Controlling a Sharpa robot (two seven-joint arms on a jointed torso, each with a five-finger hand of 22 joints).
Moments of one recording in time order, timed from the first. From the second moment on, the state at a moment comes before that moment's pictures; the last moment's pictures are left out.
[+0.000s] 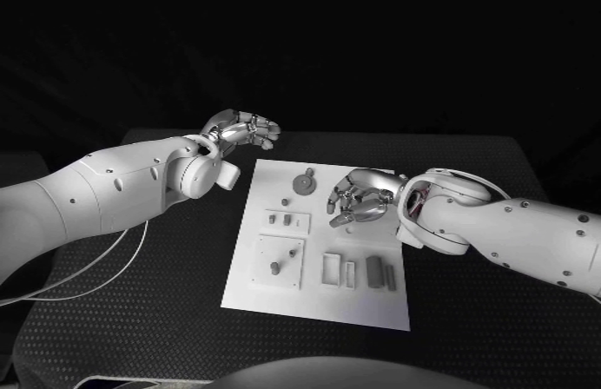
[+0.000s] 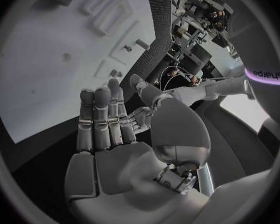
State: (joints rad) left arm 1.23 -0.71 -0.08 1.12 -0.23 -0.17 0.28; left_hand 1.05 -0.13 0.49 -0.26 0.15 0.87 0.18 0.26 0.51 1.20 0.11 0.12 0.23 1.02 0.06 0.62 0.41 0.01 0.71 -0.04 0.54 1.30; right arm 1.23 -0.69 -0.14 1.49 -1.18 -0.11 -0.03; right_hand 1.01 -0.14 0.62 -0.29 0.05 0.92 0.14 0.34 0.51 1.08 0.04 0.73 0.44 1.16 -0.06 1.07 0.81 0.25 0.97 0.05 0.88 1.31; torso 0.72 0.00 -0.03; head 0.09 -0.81
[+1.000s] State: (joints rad) left arm 1.22 -0.71 -0.09 1.12 -0.22 -0.17 0.28; left_hand 1.05 -0.13 0.49 -0.25 0.15 0.86 0.18 0.26 0.51 1.20 0.11 0.12 0.23 1.02 0.06 0.61 0.42 0.01 0.71 -0.04 0.53 1.30; right arm 1.26 -0.88 -0.22 1.59 -0.91 0.16 -0.47; right_hand 0.72 -0.09 0.59 -0.19 0.05 0.95 0.10 0.30 0.56 1.05 -0.01 1.24 0.85 1.24 -0.12 1.28 0.98 0.24 1.06 -0.05 1.08 1.31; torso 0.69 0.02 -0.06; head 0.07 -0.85
